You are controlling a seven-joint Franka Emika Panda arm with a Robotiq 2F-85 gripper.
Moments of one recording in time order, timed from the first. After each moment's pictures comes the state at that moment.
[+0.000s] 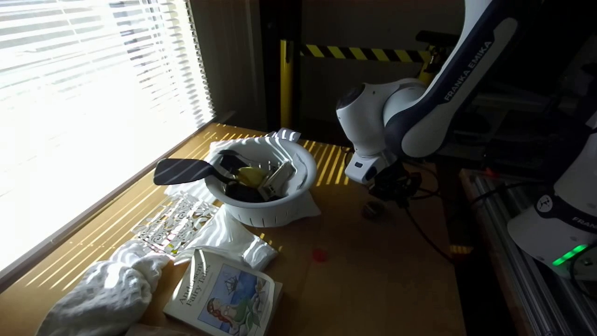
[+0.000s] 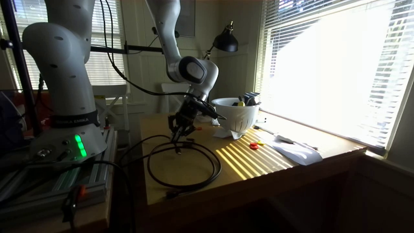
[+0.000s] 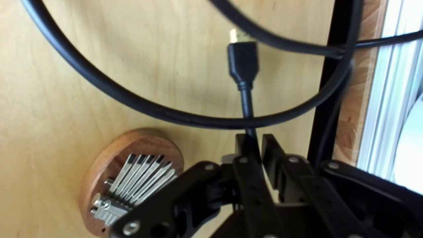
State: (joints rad) arm -0.03 0.29 -0.02 -2.49 -0.18 2.23 -1.53
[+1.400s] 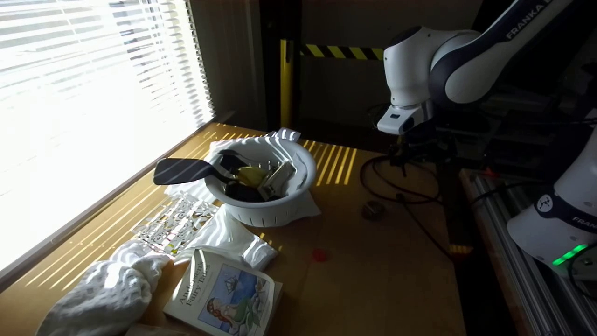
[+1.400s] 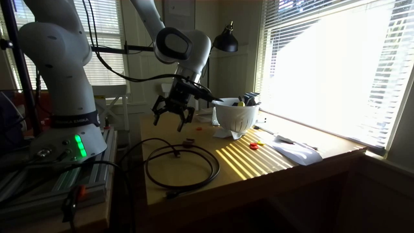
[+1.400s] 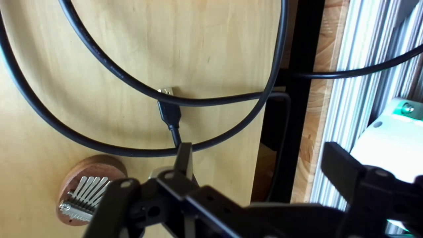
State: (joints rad) arm -0.13 -0.08 -0.12 -2.72 -0.17 2.25 -1.72
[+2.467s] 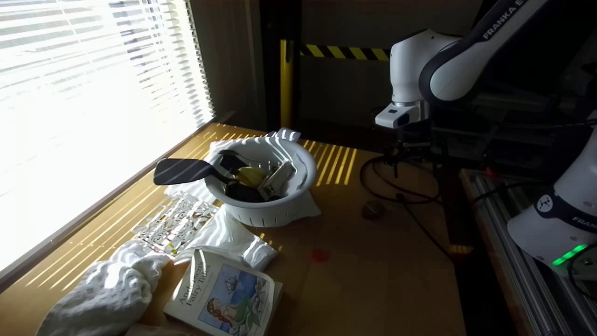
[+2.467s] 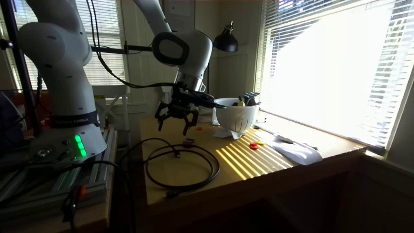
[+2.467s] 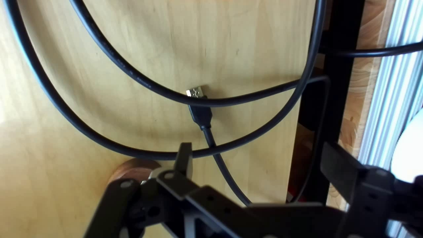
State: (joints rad) arm -0.14 -0.03 -0.20 -2.73 0.00 2.39 -1.81
